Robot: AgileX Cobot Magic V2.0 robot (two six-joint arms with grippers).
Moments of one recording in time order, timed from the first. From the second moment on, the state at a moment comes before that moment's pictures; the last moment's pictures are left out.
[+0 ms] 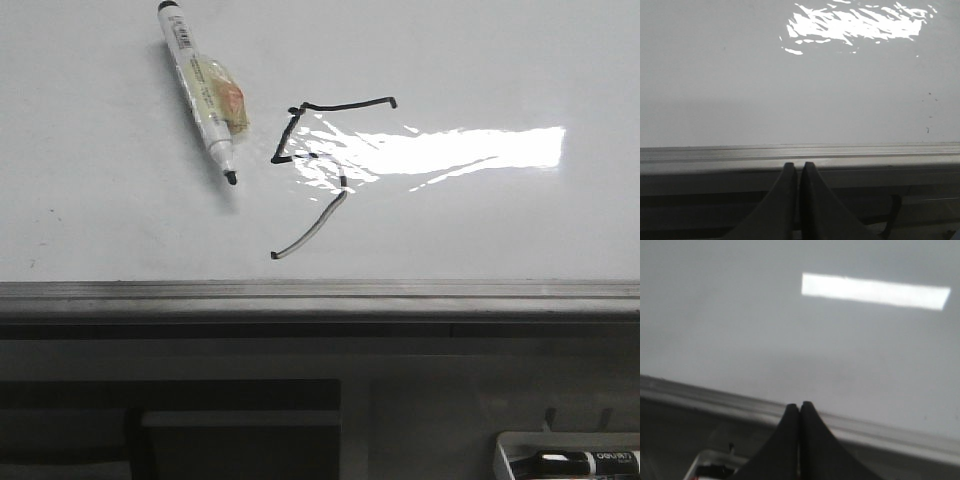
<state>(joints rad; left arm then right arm) -0.11 -0.01 0.00 -0.17 0.33 0.06 0.08 0.04 0.02 0.02 0.20 -0.14</state>
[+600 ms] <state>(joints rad) -0.11 -0.01 0.00 -0.17 0.33 0.06 0.06 -0.01 0.01 0.00 0.33 -0.14</state>
